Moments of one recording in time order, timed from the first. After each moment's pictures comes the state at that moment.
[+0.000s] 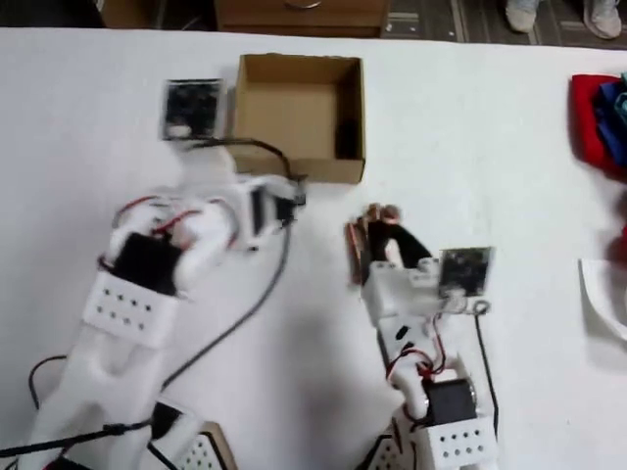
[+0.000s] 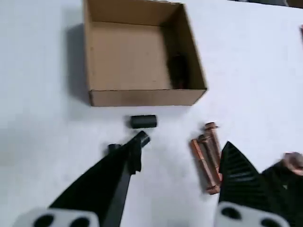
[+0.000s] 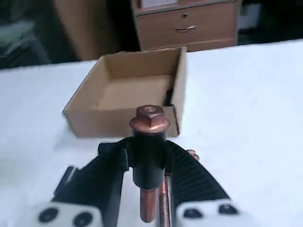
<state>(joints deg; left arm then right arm) 10.1 -38.5 28.1 62.9 20.5 -12.7 -100.8 96.5 27.9 -13.6</state>
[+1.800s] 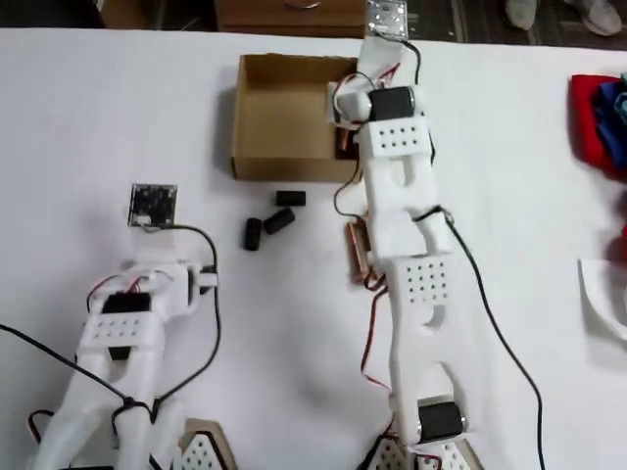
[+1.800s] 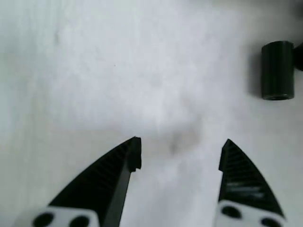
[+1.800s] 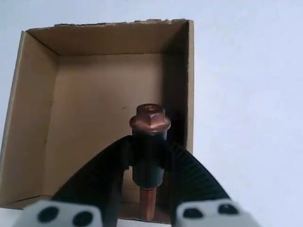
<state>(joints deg) -11.9 -38.2 74.6 29.9 -2.5 -14.1 61.1 -81.4 78.7 -11.1</state>
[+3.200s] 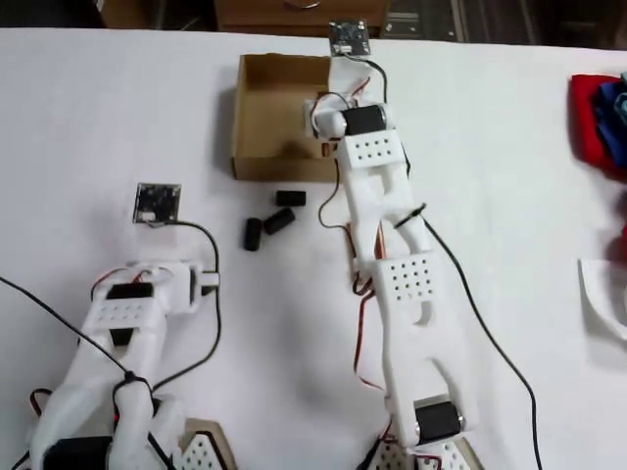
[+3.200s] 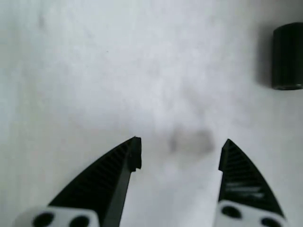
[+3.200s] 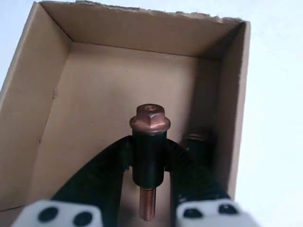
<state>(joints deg) -11.8 -30.2 71.6 29.8 -2.5 -17.2 67.3 -77.2 66.4 -6.3</state>
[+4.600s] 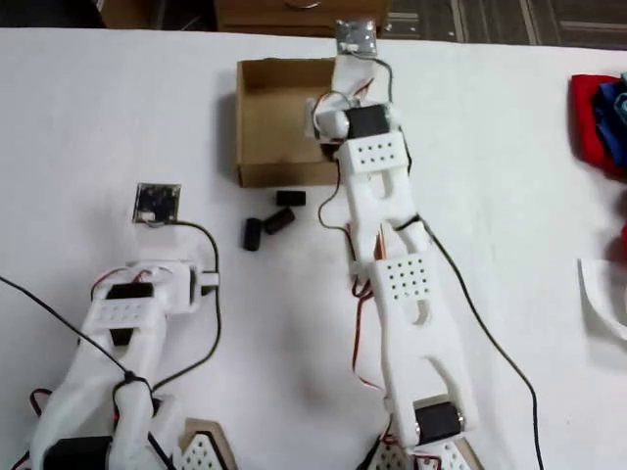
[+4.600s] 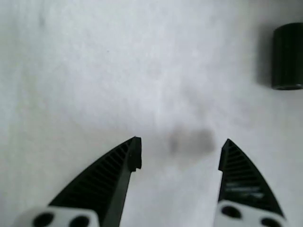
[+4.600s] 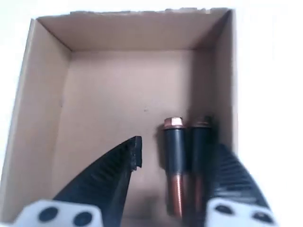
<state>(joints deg) -11.7 -30.2 71.6 29.8 -2.5 -17.1 70.6 -92.2 80.2 -9.1</state>
